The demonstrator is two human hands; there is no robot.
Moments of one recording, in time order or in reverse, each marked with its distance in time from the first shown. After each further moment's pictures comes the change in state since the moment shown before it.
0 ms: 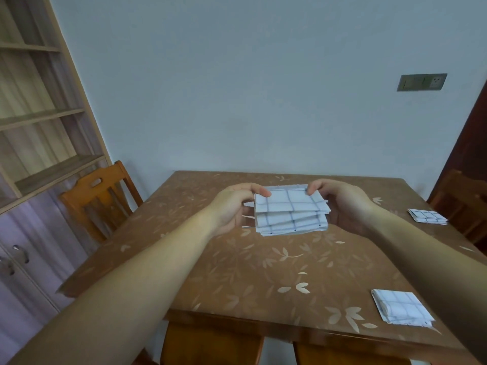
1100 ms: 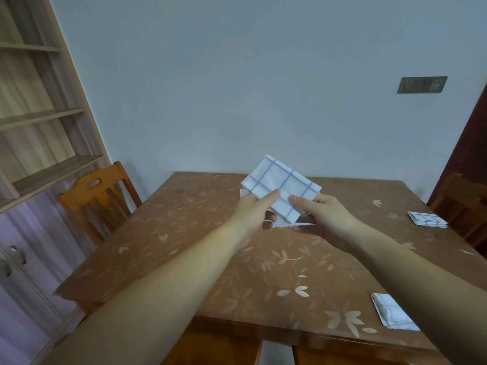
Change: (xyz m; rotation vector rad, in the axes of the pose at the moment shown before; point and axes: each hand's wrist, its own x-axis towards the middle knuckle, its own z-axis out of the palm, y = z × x) left_hand 0.014 -0.017 0.039 -0.089 0.183 0.039; right_hand -0.006 0.017 0.028 -0.109 -0.020 -0.026
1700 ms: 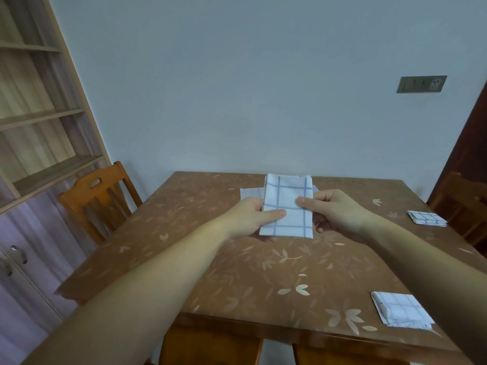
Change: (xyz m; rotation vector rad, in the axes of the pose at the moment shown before) left_hand -0.012 0.010 -0.021 0.398 -0.272 -0.051; right_hand -0.009 -0.014 -0.015 -0.210 -0.073 -0.030
